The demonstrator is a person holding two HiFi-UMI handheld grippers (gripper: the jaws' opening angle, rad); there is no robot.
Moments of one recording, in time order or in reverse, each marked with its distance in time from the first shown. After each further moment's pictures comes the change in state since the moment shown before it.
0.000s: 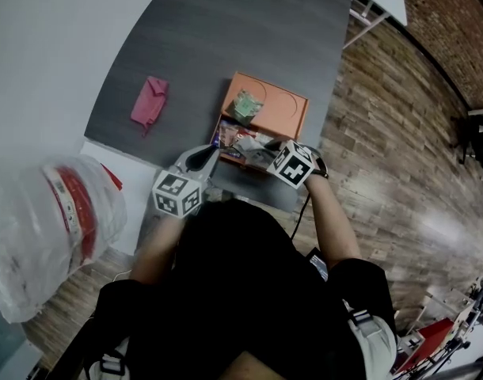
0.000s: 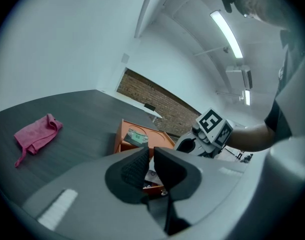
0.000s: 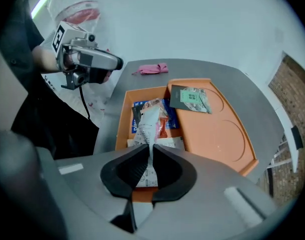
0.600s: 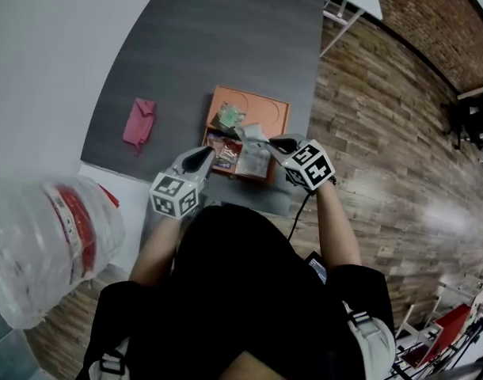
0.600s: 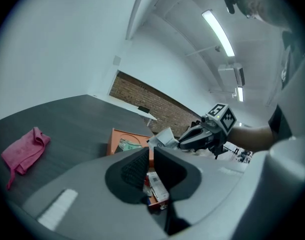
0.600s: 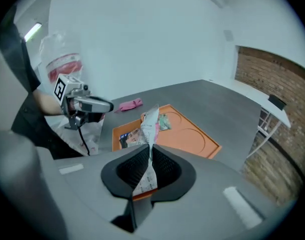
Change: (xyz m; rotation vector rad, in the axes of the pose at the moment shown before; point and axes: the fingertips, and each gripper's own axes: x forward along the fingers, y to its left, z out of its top) left arm 0.022 -0.009 0.026 0.069 -0.017 -0.054; right arm -0.081 -0.044 0.013 0.291 -0.364 -0.110
